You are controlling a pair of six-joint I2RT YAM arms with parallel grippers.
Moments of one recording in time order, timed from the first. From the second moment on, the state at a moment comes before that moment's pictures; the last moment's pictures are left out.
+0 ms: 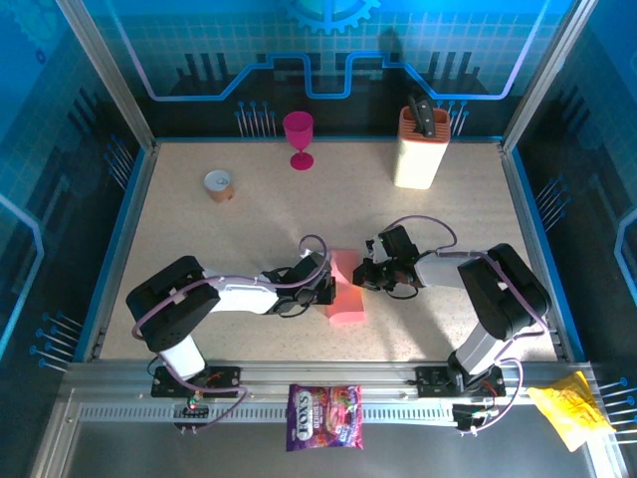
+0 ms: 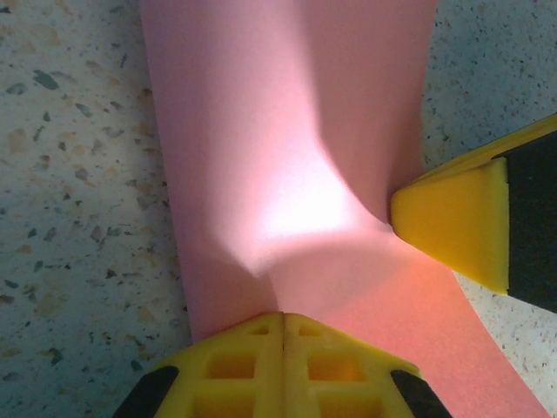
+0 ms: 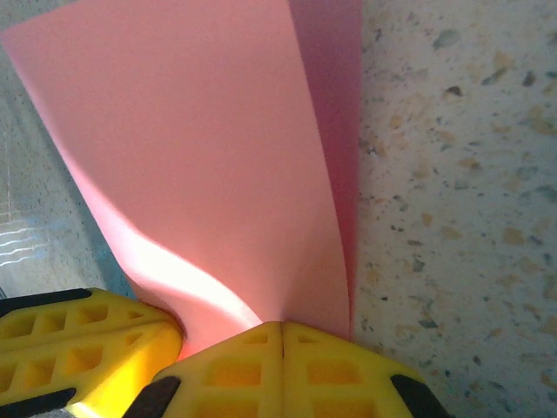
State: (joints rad) left arm -0.87 1.68 0.71 0.10 -0.02 -0.82; right arm 0.46 1.66 0.65 -0.02 -0.51 0.66
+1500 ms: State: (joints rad) left arm -0.67 1.78 0.83 0.14 0.06 -0.69; right arm 0.46 1.68 0.65 0.02 -0.53 0.66
